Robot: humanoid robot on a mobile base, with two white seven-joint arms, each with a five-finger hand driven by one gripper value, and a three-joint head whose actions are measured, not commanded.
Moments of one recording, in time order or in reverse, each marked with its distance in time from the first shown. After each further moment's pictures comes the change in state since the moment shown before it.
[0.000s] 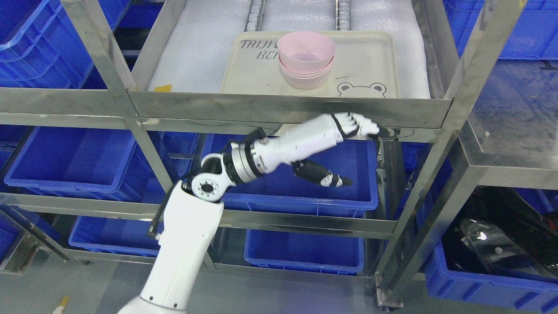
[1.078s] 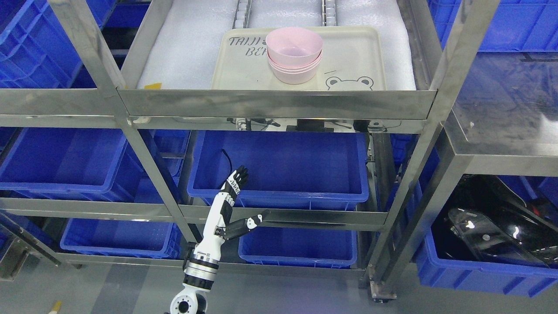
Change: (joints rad) left arm 0.499 0.000 0.178 0.089 0.302 0.221 0.641; right arm 0.000 0.000 0.000 0.000 0.000 -0.005 0.000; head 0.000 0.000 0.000
